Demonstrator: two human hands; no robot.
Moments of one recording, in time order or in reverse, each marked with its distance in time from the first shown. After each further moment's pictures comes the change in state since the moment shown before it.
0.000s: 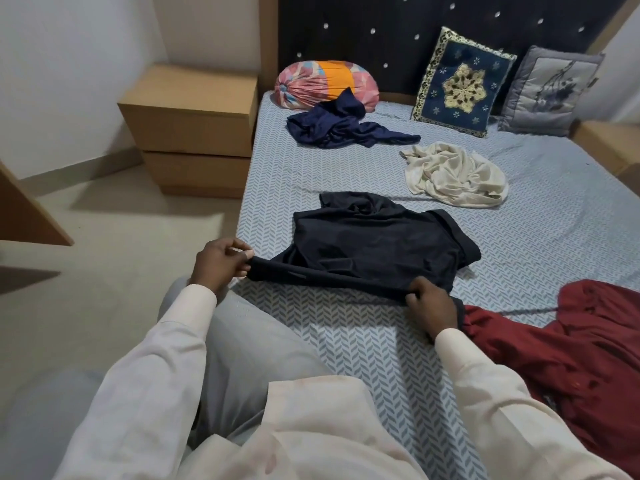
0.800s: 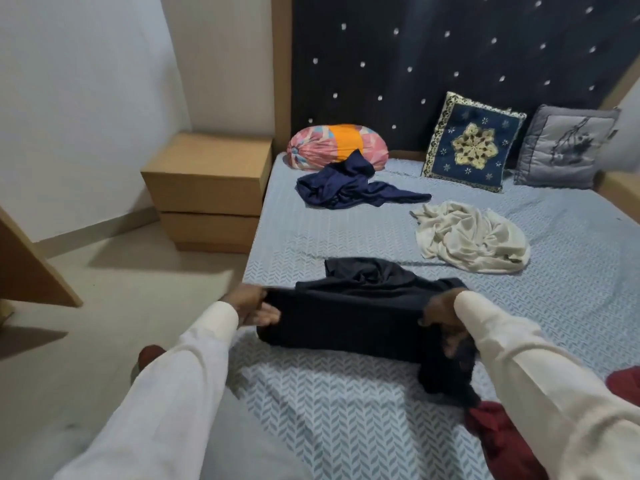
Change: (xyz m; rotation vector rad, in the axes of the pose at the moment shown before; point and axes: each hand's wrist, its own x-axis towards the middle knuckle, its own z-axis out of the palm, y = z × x) left_hand 0.085 0.073 0.054 -0.043 -0.277 -0.511; right_hand 0.161 -0.052 -0.098 0.001 -0.653 0.190
